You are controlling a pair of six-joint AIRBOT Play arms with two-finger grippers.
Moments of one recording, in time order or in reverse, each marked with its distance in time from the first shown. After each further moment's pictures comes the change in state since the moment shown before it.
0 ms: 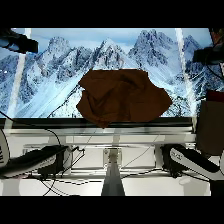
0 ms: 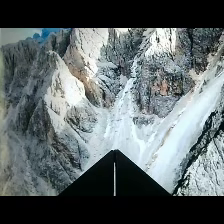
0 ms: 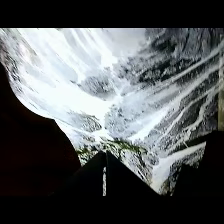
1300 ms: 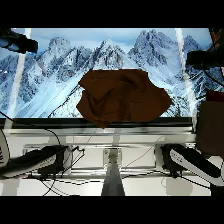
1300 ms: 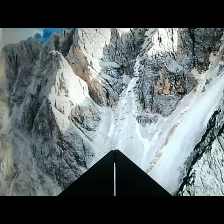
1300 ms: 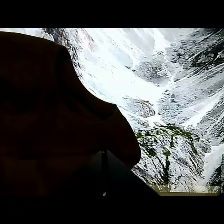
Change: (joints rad) left arm 0.000 0.004 0.000 0.031 0.000 0.004; right arm 0.172 0.080 0.060 0.066 0.112 0.177
